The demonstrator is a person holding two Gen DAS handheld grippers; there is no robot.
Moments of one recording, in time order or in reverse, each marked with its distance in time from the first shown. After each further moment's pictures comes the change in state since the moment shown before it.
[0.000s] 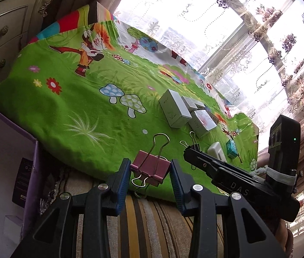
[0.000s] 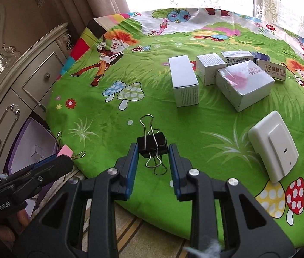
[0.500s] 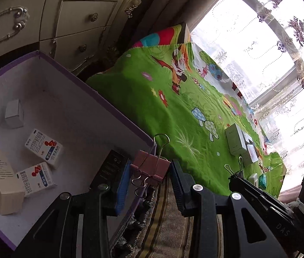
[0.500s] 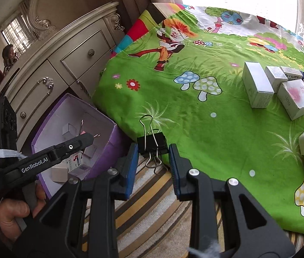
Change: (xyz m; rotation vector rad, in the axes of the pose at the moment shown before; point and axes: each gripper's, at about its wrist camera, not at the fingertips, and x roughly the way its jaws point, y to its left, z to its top) left arm -0.071 0.105 -0.002 -0.274 -0.084 0.258; right arm -0.002 0.109 -0.010 -0.171 0.064 0.153
